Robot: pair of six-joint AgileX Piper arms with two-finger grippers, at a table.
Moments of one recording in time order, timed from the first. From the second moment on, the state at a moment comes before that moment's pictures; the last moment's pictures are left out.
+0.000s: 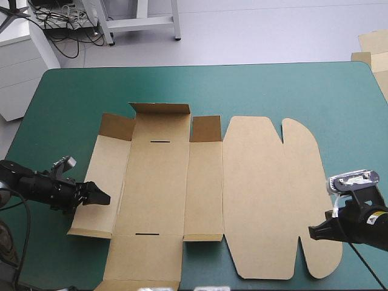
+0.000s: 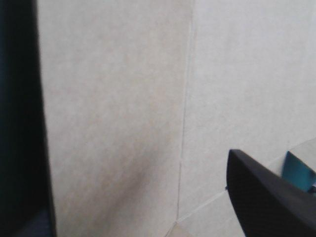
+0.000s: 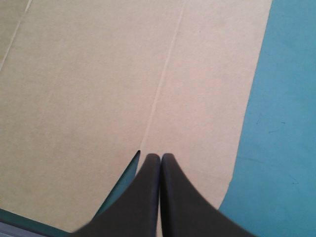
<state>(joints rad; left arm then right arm) 0.45 1.58 -0.80 -0.71 1.23 0.75 -0.07 0.69 -0.85 0.24 1.24 -0.35</state>
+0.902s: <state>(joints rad) 0.40 1.60 -0.76 -0.79 1.20 0.78 -0.07 0.69 -0.85 0.24 1.24 -0.36</state>
